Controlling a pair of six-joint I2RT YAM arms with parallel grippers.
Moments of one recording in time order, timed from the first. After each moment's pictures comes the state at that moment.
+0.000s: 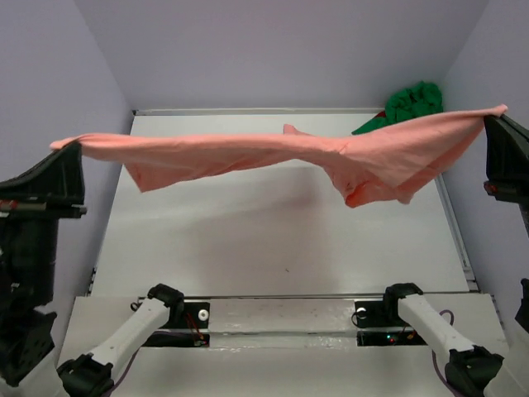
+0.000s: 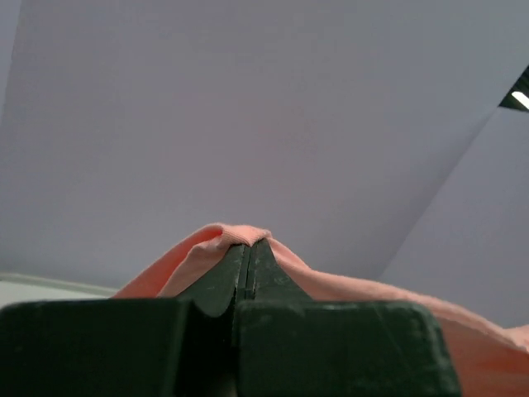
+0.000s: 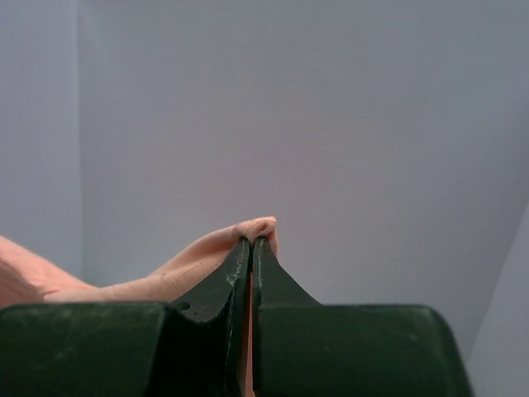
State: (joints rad) left arm -0.42 0.75 1.75 -0.57 -0.30 -0.37; right arm 0.15 0.84 1.87 -0.43 -0.18 -0.04
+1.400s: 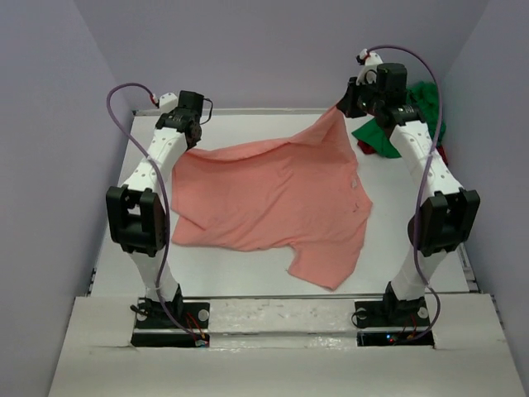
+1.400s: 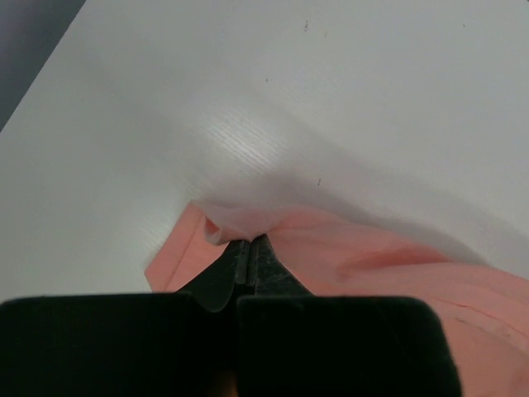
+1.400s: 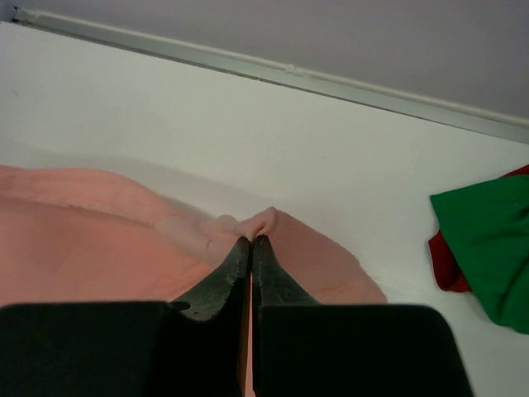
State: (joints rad) left arm -0.20 1.77 1.66 -0.80 -0.59 -0.66; right arm 0.15 1.73 1.78 -0.43 -0.29 0.08
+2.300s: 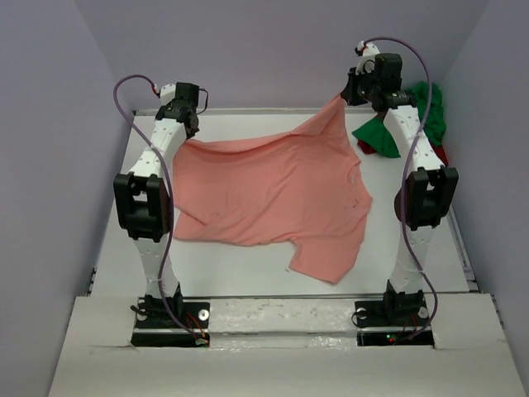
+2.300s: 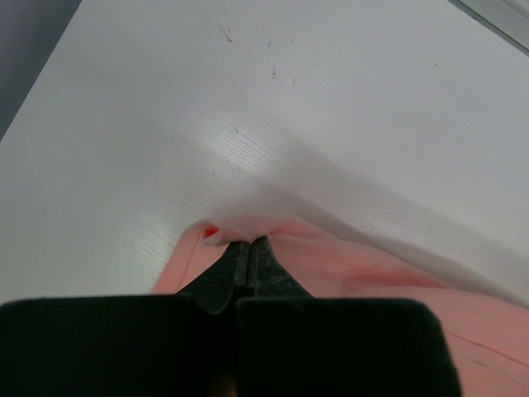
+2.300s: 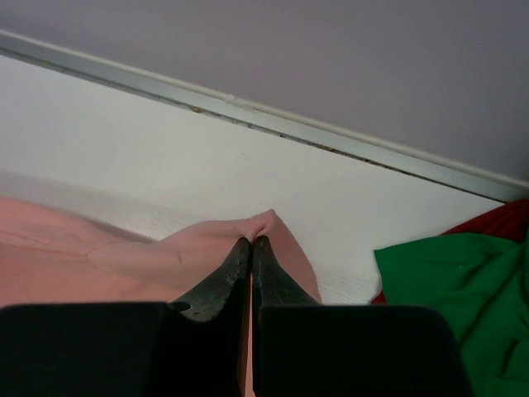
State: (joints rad) left arm -0.15 2.00 1.86 -0.74 -0.53 -0.56; right arm 0.10 2.12 2.15 -0.45 -0.29 -0.03
